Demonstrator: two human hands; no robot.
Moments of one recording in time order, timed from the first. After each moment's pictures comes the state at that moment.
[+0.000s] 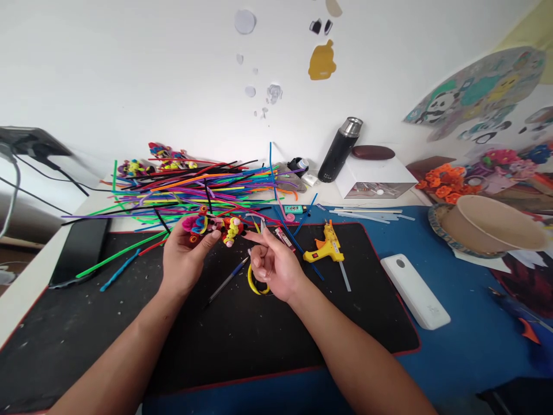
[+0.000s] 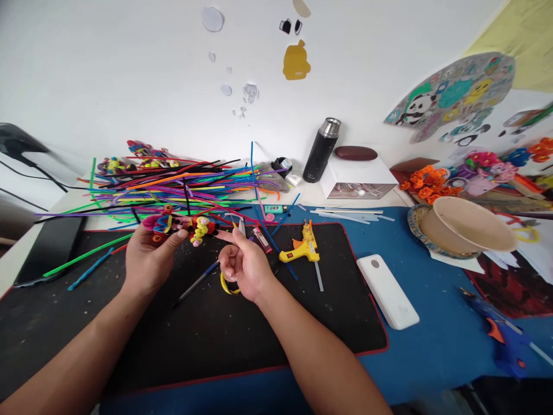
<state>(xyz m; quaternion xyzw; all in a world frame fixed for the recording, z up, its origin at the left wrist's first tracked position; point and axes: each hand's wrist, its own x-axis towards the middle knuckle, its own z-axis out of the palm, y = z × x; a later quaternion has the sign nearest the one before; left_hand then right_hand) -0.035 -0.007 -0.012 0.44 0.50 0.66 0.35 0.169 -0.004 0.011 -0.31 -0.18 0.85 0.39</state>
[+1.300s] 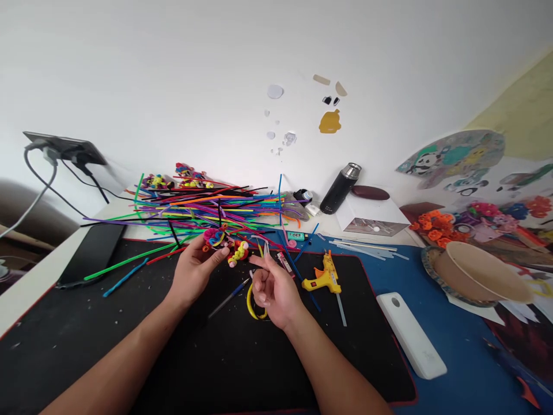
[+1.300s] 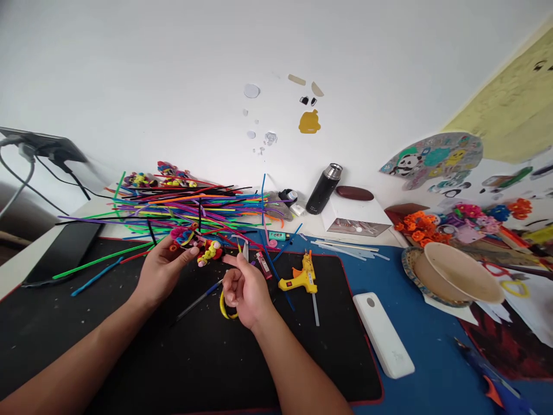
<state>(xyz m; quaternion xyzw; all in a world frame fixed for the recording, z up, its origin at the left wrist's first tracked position) -0.035 -0.006 -0.005 0.43 0.50 0.64 0.41 0.166 -0.007 0.006 -0.35 -0.20 0.83 0.40</state>
